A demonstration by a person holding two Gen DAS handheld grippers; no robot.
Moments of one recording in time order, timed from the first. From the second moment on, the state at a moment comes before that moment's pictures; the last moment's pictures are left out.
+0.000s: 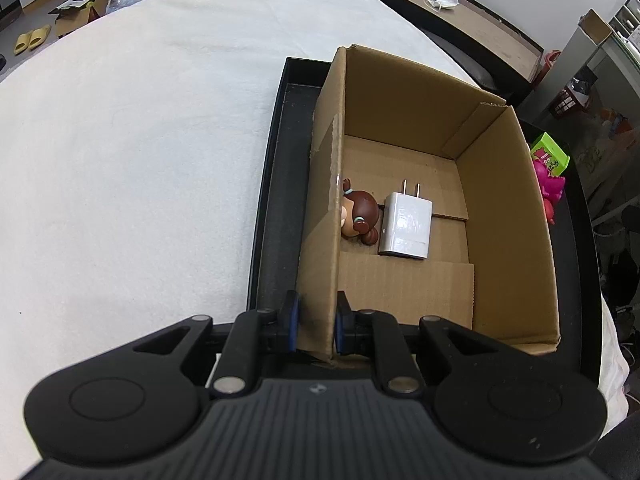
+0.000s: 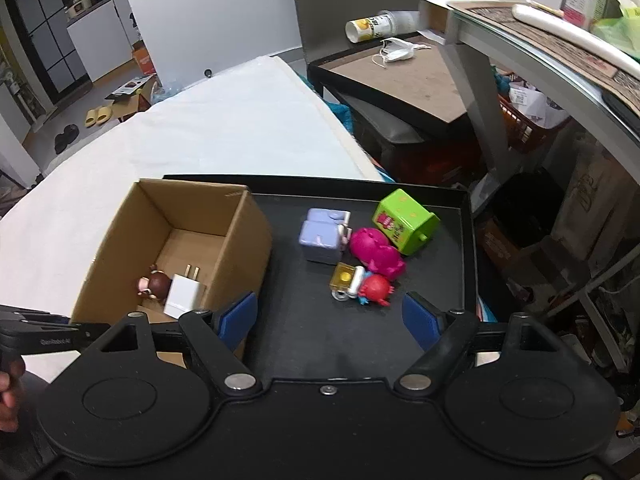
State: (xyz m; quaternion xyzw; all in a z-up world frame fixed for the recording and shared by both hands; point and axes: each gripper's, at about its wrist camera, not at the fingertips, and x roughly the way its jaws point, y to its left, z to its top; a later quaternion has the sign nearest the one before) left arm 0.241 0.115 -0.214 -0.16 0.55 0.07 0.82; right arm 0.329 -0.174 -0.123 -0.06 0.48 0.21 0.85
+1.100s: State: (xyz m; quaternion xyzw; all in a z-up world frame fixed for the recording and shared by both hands) left arm 0.256 0.110 -0.225 -0.14 0.57 0.09 0.81; right arm 0.373 -0.170 -0.212 -0.03 0.50 0.17 0.85
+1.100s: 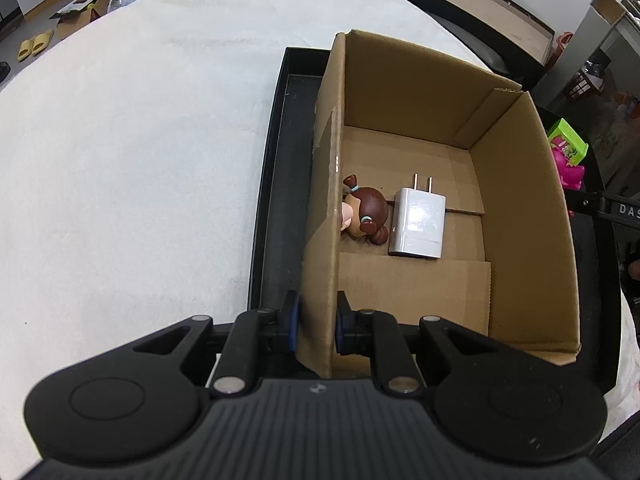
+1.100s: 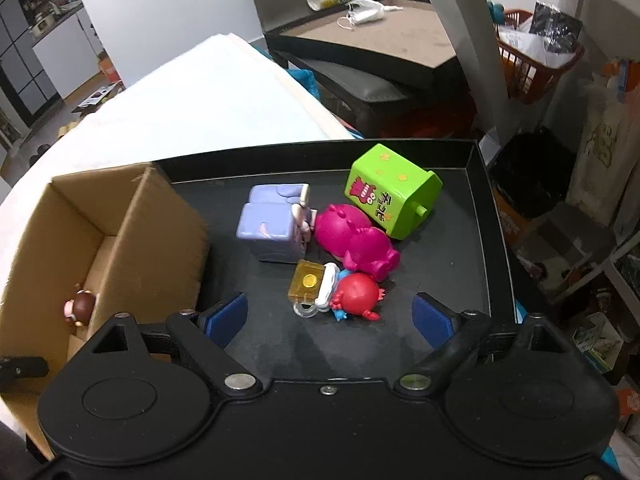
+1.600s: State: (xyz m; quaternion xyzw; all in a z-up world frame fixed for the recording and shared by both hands) left arm 0.263 0.111 -0.231 -0.14 0.58 0.09 0.80; right arm 0.392 -0.159 -0.237 -0.04 0.51 0.14 0.85
